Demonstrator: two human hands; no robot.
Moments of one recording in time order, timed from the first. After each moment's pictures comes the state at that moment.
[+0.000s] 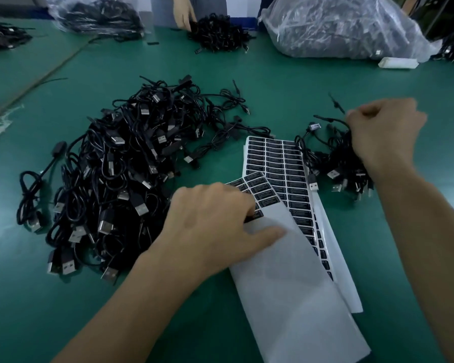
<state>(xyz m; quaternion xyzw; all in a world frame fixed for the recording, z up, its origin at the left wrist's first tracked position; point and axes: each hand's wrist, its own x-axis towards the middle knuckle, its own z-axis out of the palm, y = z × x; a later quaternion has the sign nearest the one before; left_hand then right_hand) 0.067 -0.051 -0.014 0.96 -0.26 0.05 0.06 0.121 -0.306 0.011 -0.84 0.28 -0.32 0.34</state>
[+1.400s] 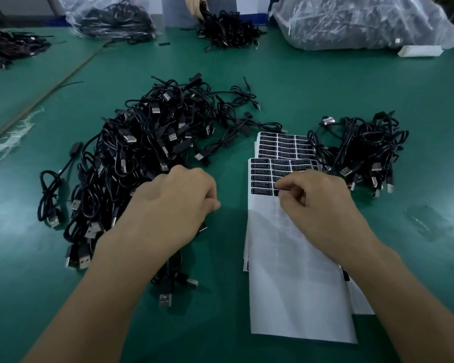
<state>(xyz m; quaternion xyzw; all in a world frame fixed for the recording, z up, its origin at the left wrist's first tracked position) 0.086 -0.007 -0.001 0.98 -0.16 -0.06 0.12 0.054 -0.226 -0.050 -0.94 -0.01 -0.13 0.30</state>
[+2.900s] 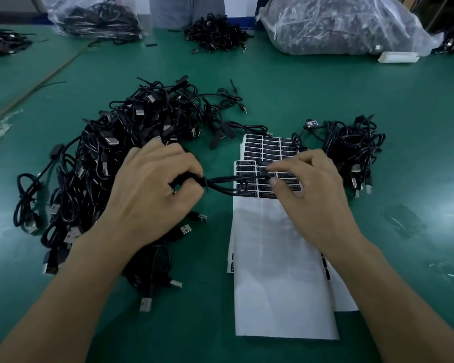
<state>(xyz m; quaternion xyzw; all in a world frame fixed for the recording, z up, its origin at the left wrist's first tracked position) 0.097 0.002 -0.015 0.90 -0.27 0.19 0.27 0.058 -0.237 -0.053 -0.93 0.00 -0.22 0.30</state>
